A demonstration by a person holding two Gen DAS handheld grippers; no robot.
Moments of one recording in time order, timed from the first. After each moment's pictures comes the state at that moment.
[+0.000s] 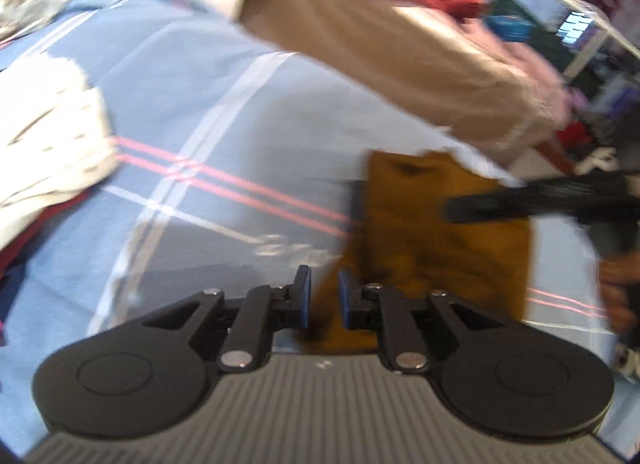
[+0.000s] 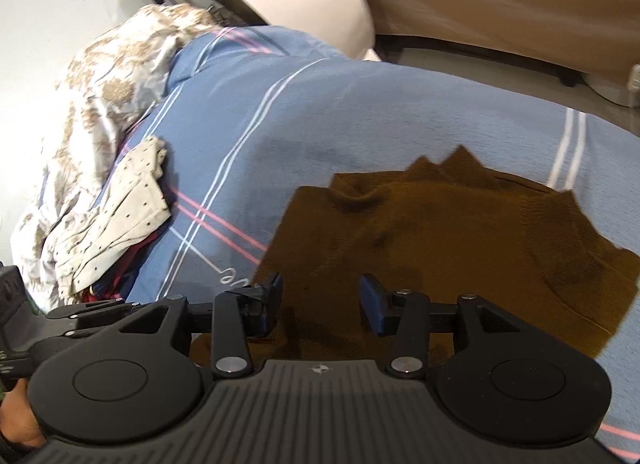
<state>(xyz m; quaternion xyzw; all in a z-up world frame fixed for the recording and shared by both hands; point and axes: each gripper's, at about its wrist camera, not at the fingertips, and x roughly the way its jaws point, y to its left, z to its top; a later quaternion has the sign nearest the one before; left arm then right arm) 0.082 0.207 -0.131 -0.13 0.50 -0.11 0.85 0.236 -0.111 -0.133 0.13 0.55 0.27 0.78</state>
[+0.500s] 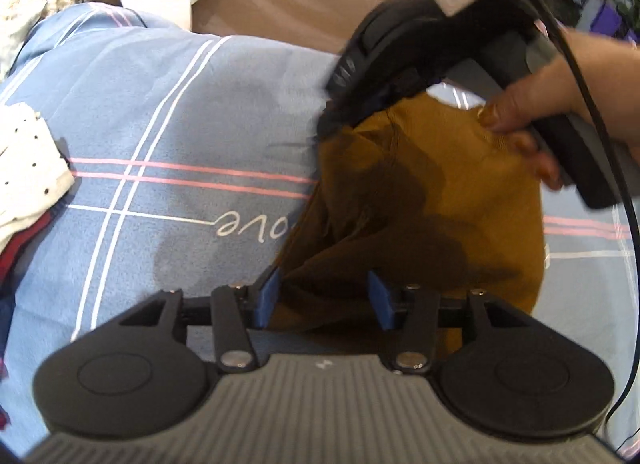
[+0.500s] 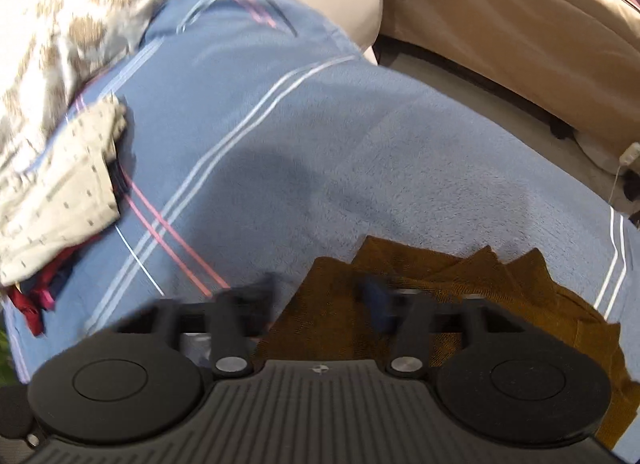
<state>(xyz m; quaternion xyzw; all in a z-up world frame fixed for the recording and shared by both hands) 0.081 0.154 -0.159 -0.01 0.51 -0.12 0.85 0.283 -0.030 -0.158 -0.04 0.57 0.22 0.79</state>
